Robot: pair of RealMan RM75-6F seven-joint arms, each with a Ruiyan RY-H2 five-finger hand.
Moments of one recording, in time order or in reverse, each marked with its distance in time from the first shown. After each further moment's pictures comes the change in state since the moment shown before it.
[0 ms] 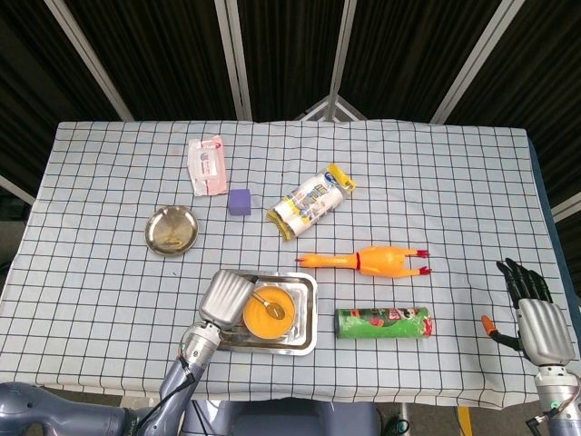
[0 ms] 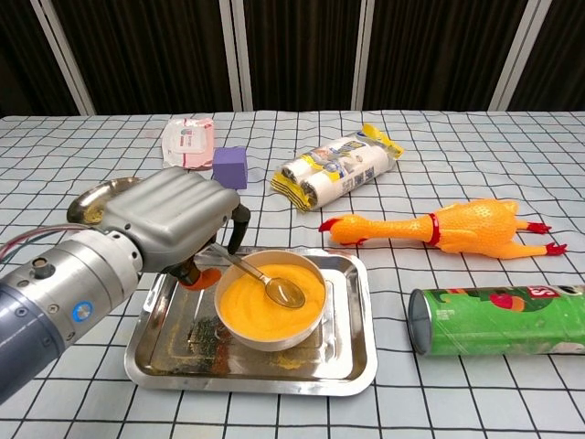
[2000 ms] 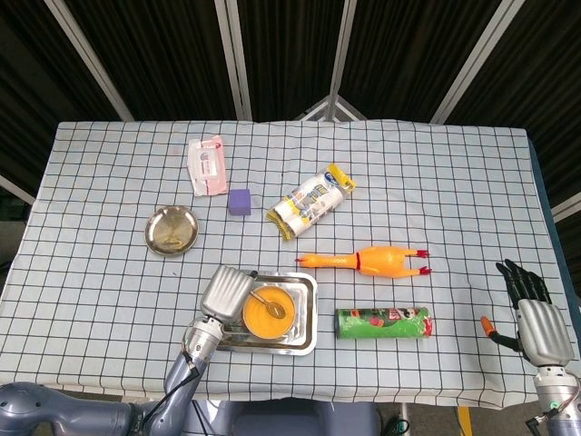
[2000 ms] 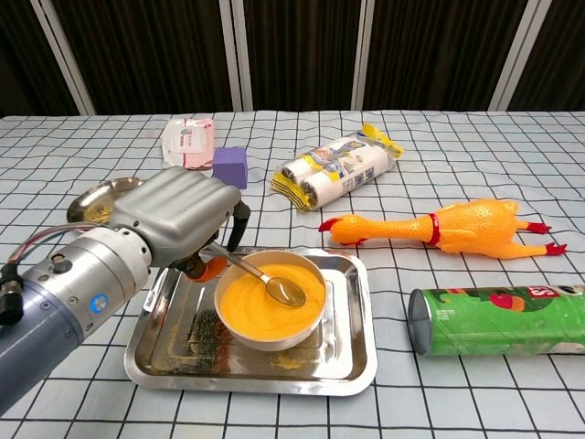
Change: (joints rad) left arm -0.009 -0.037 -0.024 0.075 -0.012 -0.012 -0.036; right arm -0.001 0.003 0.000 -0.012 0.010 -0.008 0.002
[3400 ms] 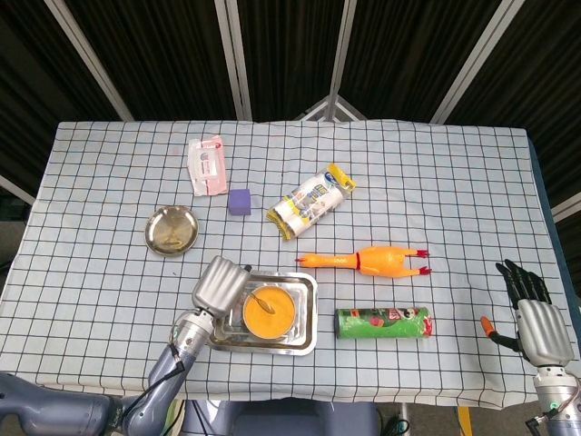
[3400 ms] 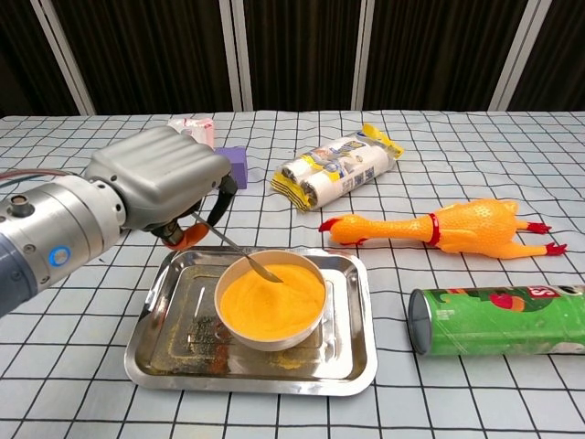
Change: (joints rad) left arm -0.051 0.179 -0.029 -0.218 -0.094 -0.046 0.212; right arm -0.001 0.000 0.000 -0.001 0.001 0.001 -0.004
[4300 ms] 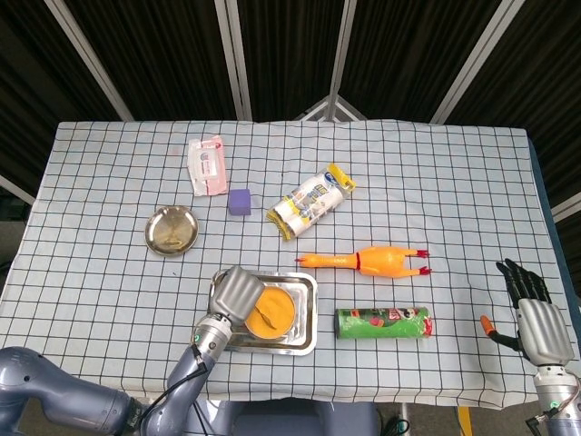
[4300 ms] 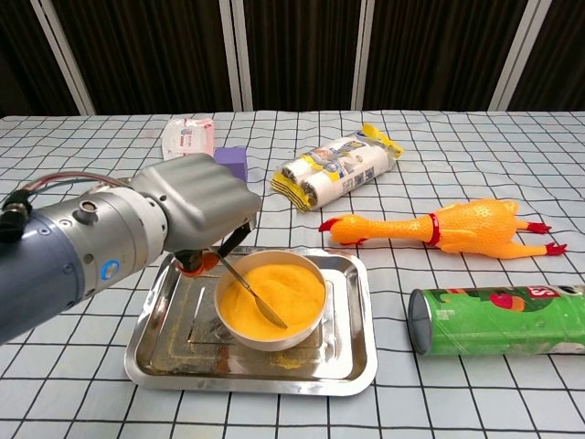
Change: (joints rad) left arm -0.169 -0.052 -0.023 -0.089 -0.331 0.078 0.291; right arm 0.002 0.002 0.003 -0.003 0.003 -0.005 0.013
